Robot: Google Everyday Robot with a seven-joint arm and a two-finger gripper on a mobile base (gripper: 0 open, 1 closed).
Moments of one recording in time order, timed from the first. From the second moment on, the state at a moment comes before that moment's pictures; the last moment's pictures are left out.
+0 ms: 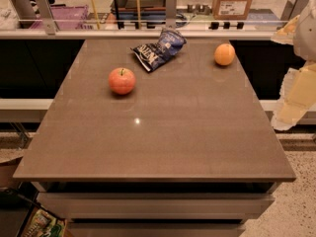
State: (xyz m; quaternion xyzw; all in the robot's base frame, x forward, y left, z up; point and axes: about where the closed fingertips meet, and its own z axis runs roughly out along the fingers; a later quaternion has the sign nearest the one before) arm 0.438 -0.211 0.996 -0.60 0.77 -0.06 0.19
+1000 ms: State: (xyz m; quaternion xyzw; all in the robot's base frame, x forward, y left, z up) arm 0.451 -0.220 1.000 -0.56 0.80 -0.06 0.22
